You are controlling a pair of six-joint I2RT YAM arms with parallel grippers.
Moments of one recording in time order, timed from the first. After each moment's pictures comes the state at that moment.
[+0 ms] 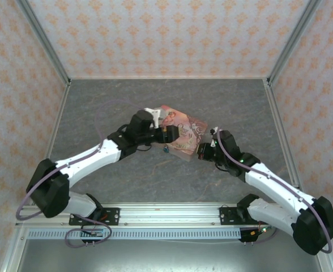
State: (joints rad) left arm -0.63 1.37 0.91 -0.09 0.21 -0.68; right arm 0.57 0.98 0.58 -0.31 -0.11 0.73
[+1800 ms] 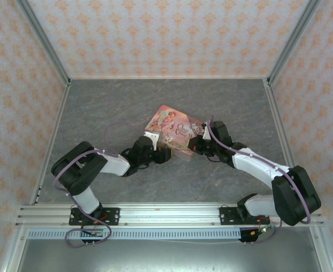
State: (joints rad) left arm -0.65 1.69 0.54 0.55 0.13 -0.54; right arm 0.48 1.29 0.64 -0.08 -0.39 0.80
